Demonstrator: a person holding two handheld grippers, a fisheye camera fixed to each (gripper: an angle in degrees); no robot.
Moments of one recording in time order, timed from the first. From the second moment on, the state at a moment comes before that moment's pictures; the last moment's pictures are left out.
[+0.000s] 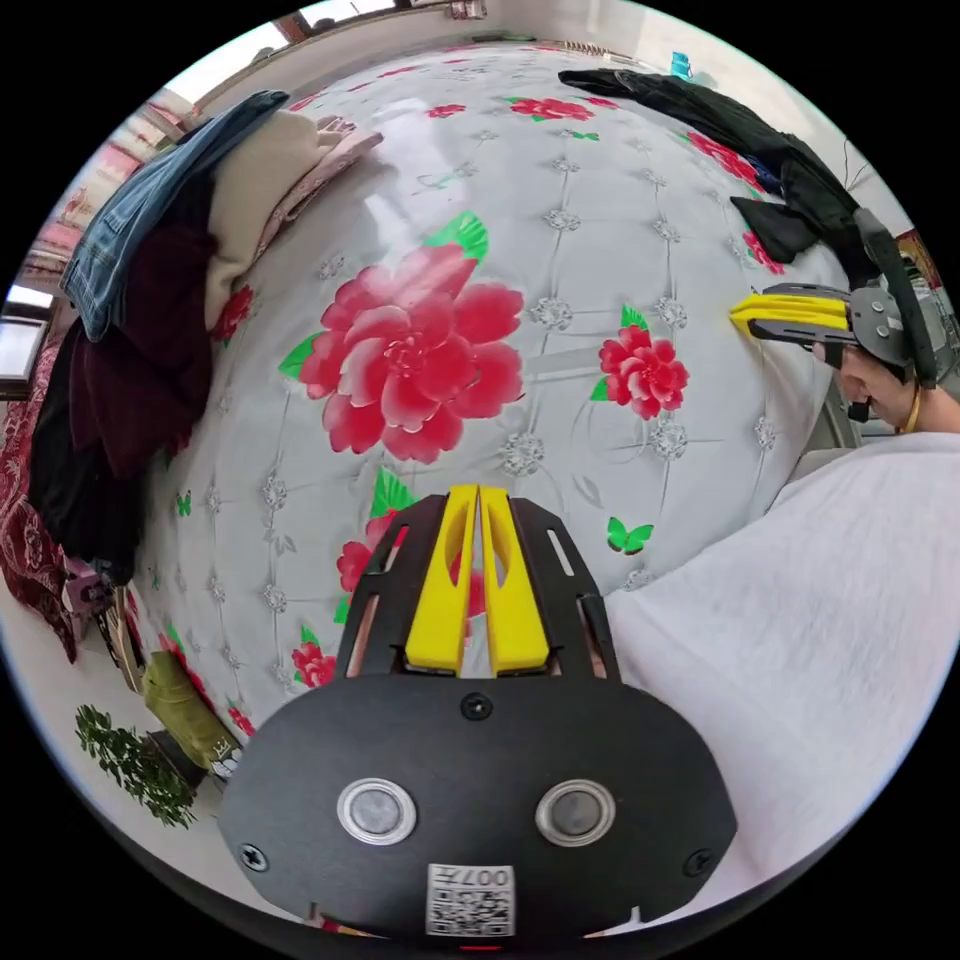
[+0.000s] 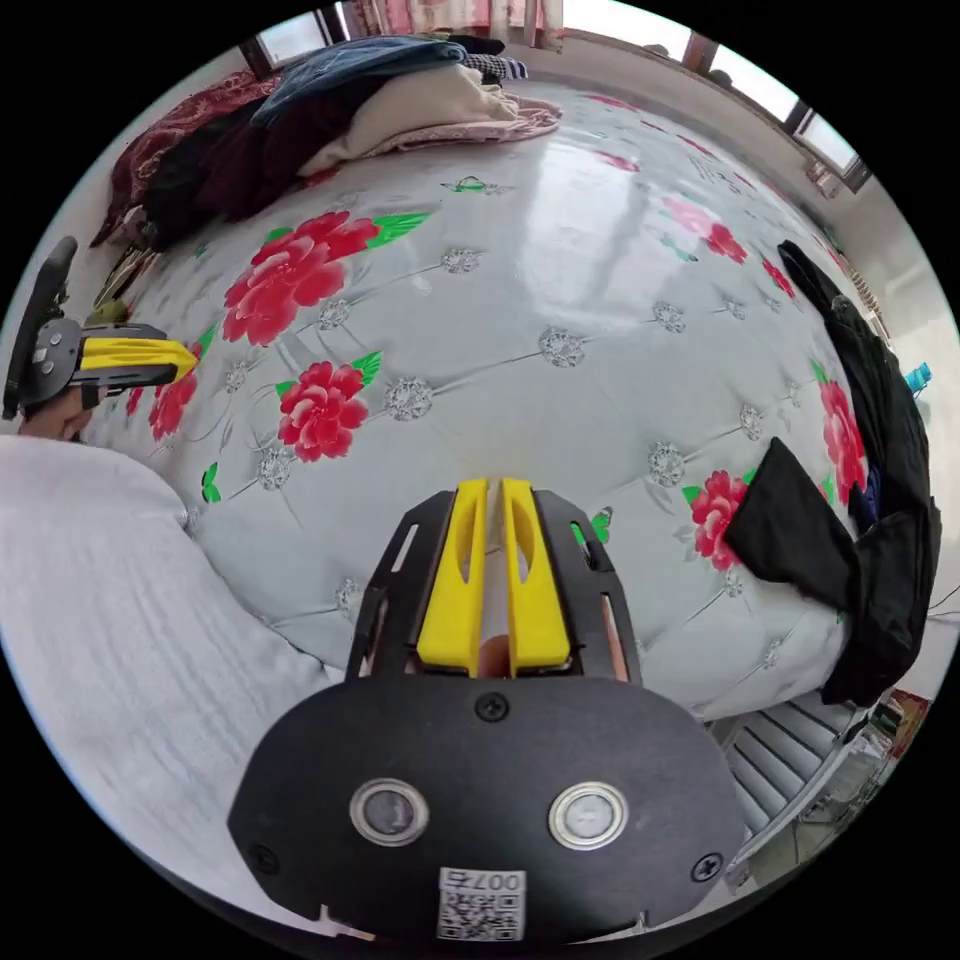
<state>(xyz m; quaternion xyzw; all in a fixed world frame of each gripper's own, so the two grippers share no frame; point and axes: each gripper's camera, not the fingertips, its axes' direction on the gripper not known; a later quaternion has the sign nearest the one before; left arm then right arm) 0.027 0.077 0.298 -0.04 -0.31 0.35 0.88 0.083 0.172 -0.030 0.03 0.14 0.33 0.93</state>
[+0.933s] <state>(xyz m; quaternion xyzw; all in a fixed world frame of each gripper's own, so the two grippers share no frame) 0.039 0.043 0.333 -0.09 -0.37 0.14 0.91 0.433 0.697 -0.393 -0.05 0.37 0.69 0.62</state>
